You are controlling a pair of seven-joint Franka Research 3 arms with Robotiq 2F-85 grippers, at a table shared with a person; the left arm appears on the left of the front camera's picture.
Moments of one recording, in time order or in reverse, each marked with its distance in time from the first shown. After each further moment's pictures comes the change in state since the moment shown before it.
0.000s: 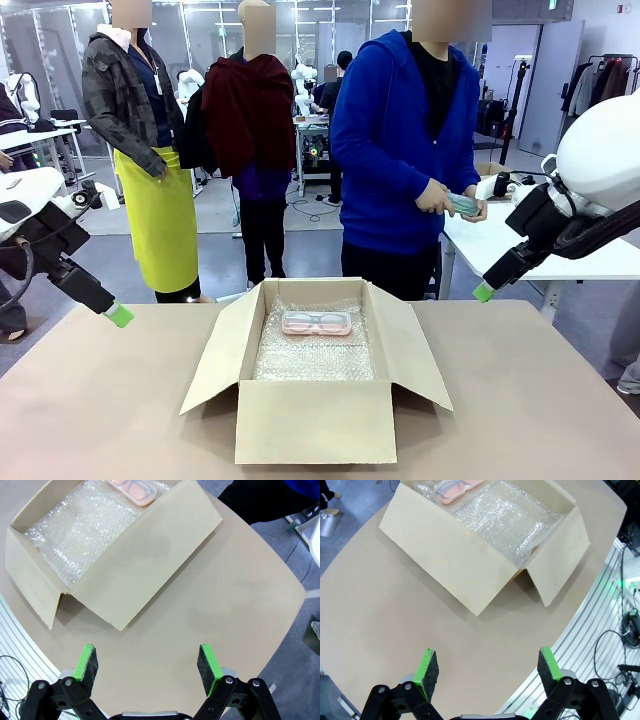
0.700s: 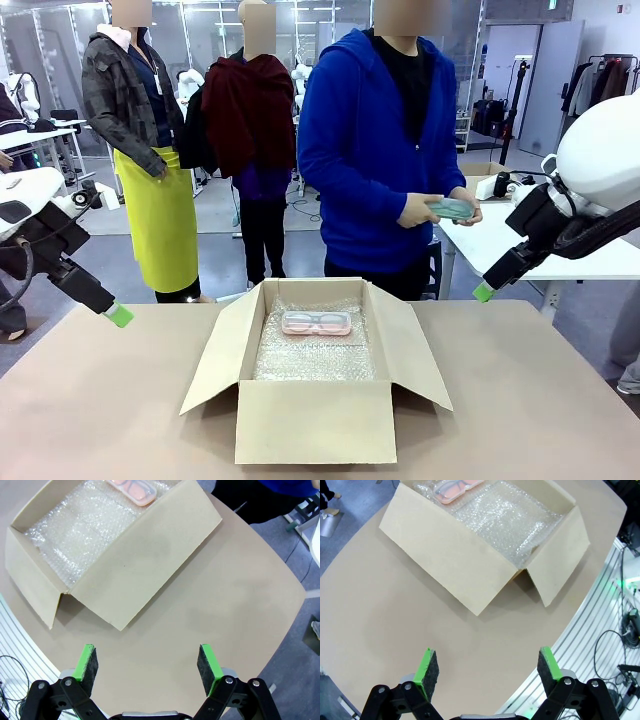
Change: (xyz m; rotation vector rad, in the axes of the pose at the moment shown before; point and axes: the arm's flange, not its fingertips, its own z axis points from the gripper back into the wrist) left arm 0.000 0.000 0.000 0.000 0.000 0.000; right arm 0.000 0.000 0.000 0.000 0.000 0.000
